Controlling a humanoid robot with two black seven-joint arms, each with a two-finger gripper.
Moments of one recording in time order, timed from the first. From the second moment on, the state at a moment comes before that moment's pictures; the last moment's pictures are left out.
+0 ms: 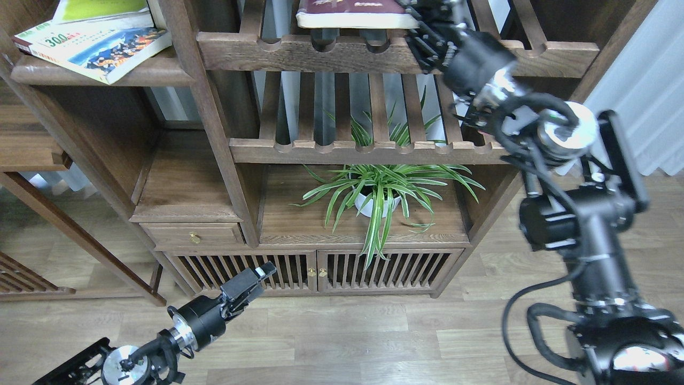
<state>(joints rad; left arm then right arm) -0.16 0.17 -0.83 -0.93 -0.25 -0.49 0.29 0.57 -0.18 1.49 1.41 0.34 -0.08 -0.49</state>
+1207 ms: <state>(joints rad) -0.35 0.06 -0.98 -1.24 -0.27 -0.49 0.29 0.05 -0.43 1.56 1.67 0.71 0.19 -0.49</state>
